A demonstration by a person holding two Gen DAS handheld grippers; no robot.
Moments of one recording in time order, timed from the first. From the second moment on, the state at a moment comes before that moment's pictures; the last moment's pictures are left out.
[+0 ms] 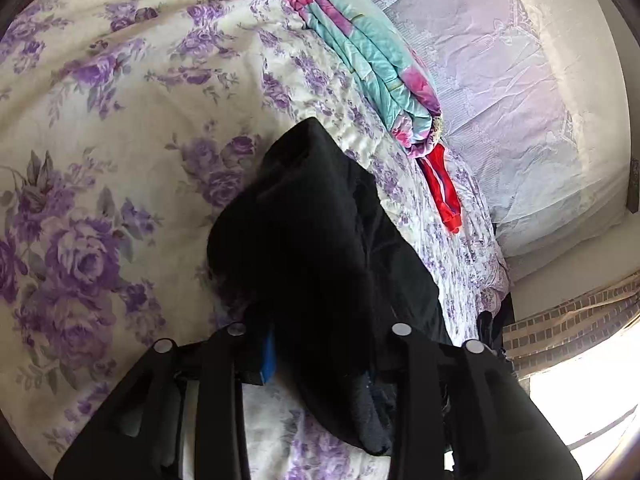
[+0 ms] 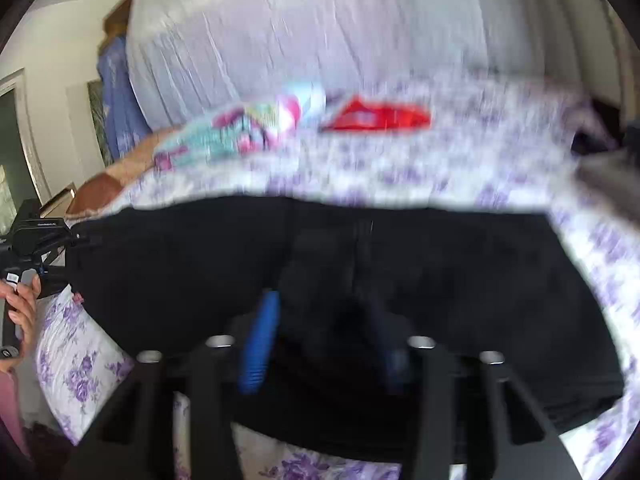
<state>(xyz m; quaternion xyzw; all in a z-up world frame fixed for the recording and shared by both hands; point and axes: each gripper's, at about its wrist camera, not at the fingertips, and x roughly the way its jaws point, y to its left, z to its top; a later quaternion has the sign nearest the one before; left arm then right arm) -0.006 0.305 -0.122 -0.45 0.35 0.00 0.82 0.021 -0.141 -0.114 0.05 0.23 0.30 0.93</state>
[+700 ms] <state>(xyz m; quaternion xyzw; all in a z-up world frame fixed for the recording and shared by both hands) -0.024 0.268 -0.062 -0.35 0.26 -0.04 0.90 0.037 -0.132 -0.118 0.02 0.27 0.25 0.93</state>
